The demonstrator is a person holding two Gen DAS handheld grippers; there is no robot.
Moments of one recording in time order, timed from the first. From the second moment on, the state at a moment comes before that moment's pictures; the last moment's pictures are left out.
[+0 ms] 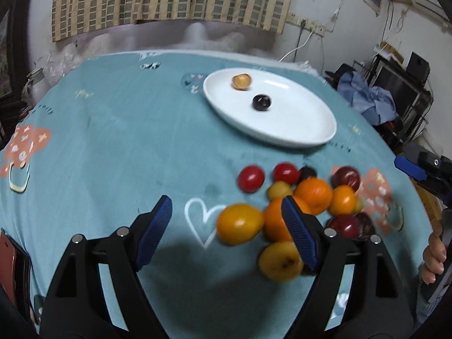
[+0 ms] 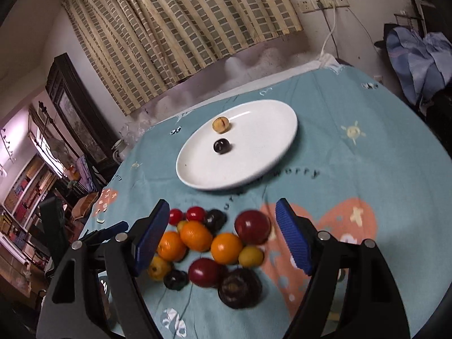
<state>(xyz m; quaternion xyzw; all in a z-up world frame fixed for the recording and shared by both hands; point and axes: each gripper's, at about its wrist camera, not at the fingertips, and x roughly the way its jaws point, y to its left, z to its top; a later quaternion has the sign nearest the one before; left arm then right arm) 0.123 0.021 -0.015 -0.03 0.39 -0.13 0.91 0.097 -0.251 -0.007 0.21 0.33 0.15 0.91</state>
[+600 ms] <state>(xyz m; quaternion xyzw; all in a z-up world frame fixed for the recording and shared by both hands) 0.130 0.084 -0.018 -0.10 0.40 -0.08 0.91 0.107 -0.271 -0.016 0.25 0.34 0.14 0.90</state>
